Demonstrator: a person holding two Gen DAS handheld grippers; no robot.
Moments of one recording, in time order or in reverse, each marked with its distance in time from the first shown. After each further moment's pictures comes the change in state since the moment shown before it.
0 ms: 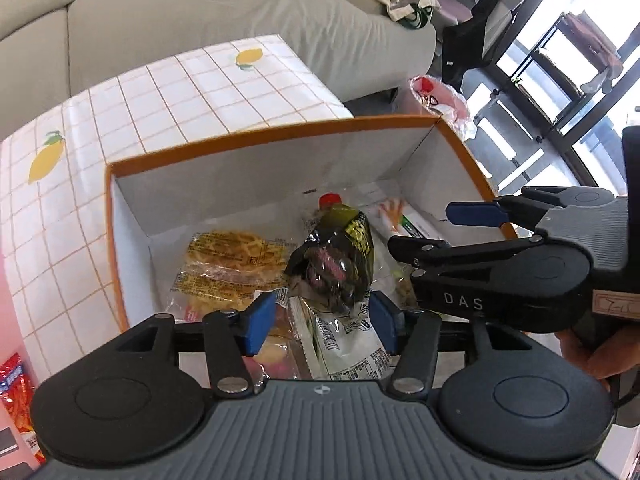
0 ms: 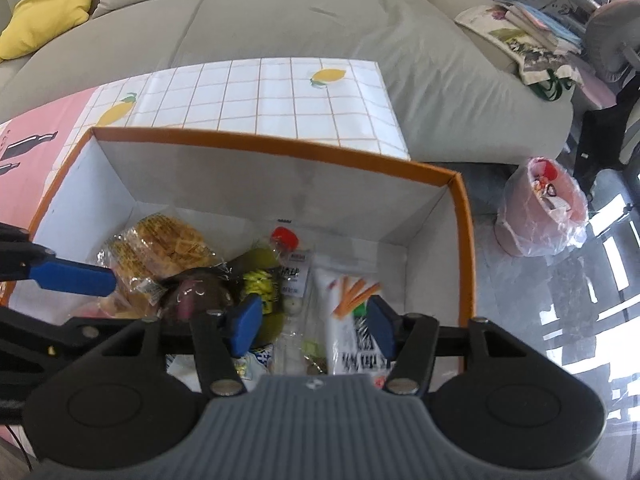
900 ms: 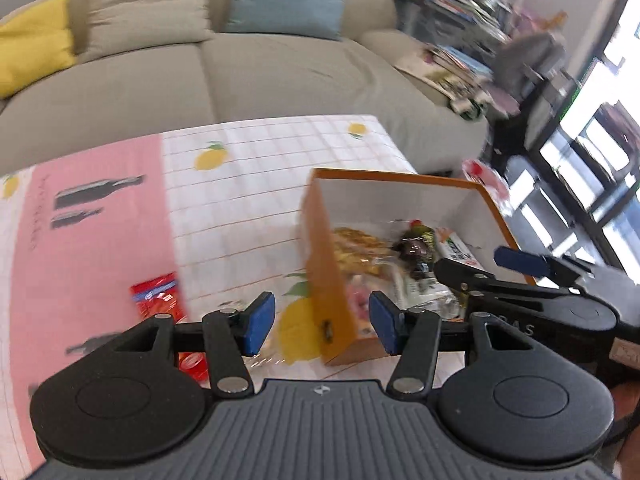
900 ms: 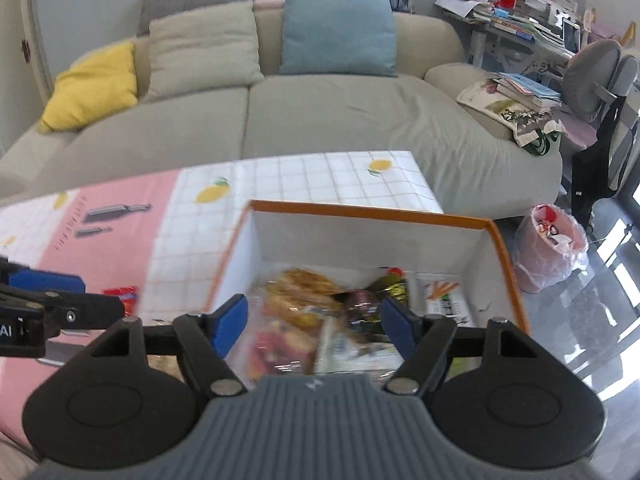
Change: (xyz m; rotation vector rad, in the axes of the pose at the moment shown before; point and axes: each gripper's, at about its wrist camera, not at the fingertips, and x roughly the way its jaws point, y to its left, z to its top) left arm -0.160 0.060 -0.106 -0.189 -0.242 0.140; right arm -0.125 0.111 -0.055 0.089 -0.294 0.053
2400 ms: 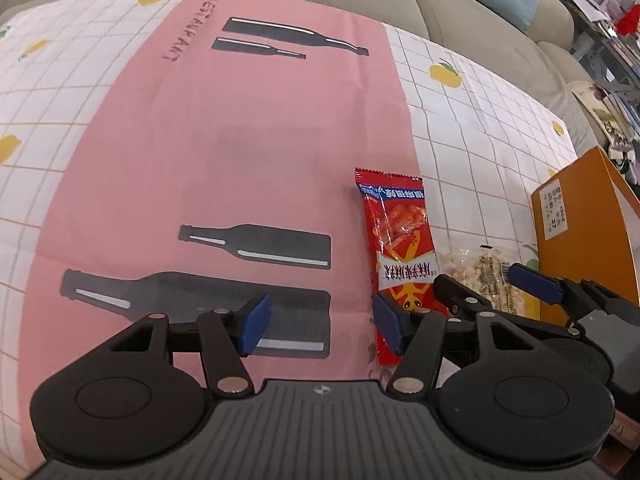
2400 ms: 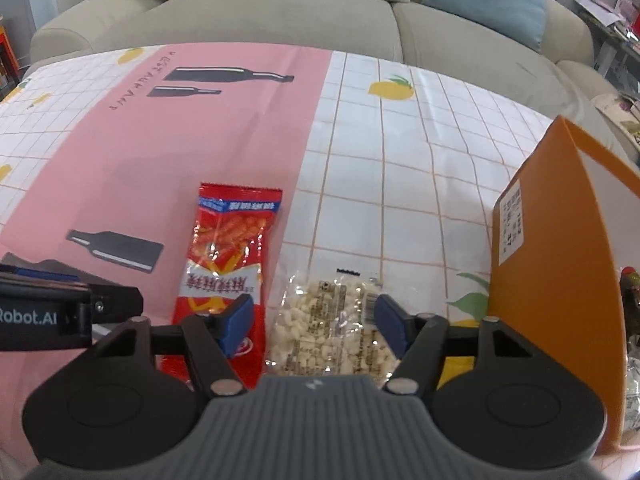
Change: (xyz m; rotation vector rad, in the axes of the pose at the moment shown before) left arm 0.087 0.200 -0.079 -0.386 0.126 0.170; right arm 0.165 0.206 -0.067 -0.285 0.177 0.097
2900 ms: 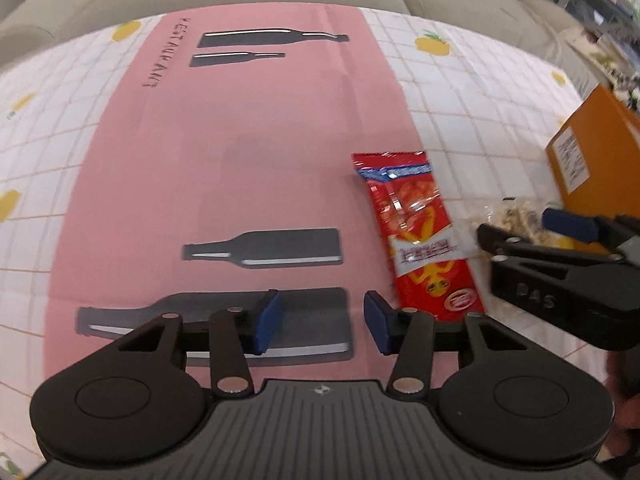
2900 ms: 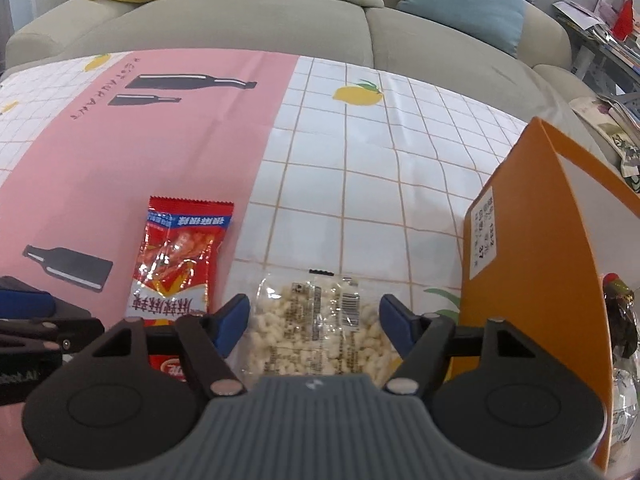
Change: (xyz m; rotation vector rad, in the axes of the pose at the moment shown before) left arm 0.009 -0.016 -0.007 0.188 -0.006 0.121; right arm 0.010 -0.013 0.005 0.020 -0.019 -0.068
